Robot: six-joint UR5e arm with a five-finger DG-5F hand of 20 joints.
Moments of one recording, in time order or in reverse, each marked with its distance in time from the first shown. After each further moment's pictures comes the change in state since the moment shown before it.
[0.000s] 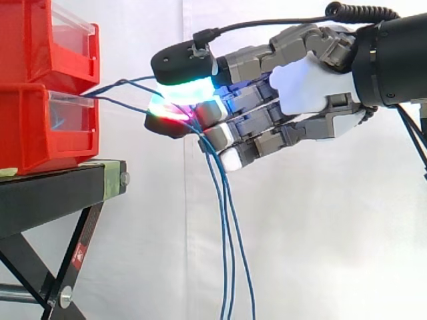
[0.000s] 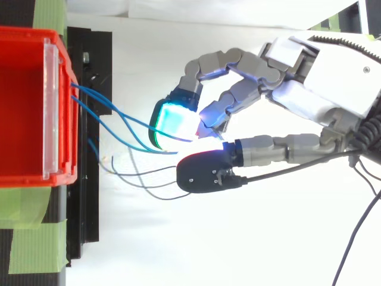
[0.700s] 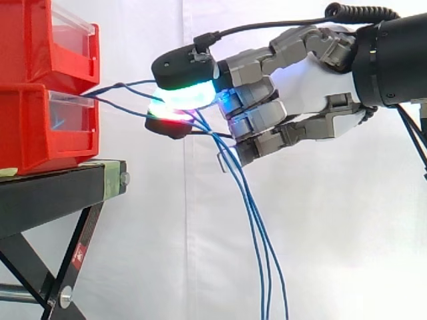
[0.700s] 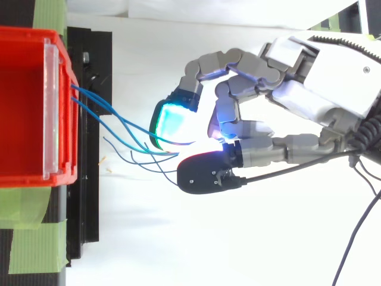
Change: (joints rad) arm 0.000 0.000 0.000 0.000 0.000 0.000
